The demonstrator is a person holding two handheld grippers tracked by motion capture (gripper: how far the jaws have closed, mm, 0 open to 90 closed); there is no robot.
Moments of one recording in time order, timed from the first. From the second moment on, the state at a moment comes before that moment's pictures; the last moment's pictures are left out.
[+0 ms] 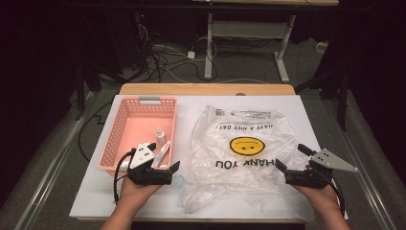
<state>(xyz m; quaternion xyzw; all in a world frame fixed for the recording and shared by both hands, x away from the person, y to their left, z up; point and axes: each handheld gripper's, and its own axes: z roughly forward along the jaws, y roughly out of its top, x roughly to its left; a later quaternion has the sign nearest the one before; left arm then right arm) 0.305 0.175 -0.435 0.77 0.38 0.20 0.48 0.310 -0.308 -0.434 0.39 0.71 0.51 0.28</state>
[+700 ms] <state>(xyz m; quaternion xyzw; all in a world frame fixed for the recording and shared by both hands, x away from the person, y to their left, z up) 0.303 0.174 -0.429 0.77 0.37 0.20 0.48 0.314 -0.330 -0.435 0.42 0.72 0.46 0.30</state>
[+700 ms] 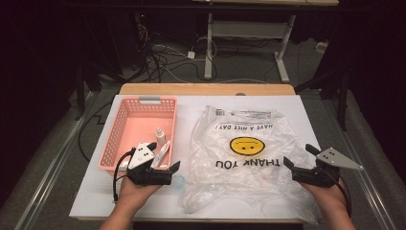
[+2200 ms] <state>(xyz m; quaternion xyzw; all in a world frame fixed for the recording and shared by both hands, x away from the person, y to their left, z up) 0.286 0.198 -0.427 0.76 0.41 0.20 0.46 0.337 -0.385 -0.471 0.53 0.74 0.35 0.23</state>
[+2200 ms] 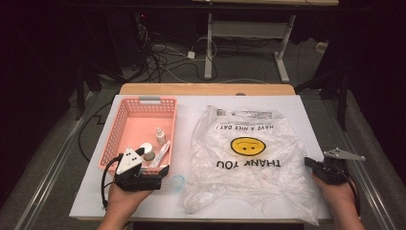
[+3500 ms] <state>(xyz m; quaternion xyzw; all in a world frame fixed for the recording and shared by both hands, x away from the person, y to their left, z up) 0.287 0.194 -0.426 0.77 0.39 0.19 0.47 0.237 -0.356 -0.441 0.47 0.72 0.44 0.24</state>
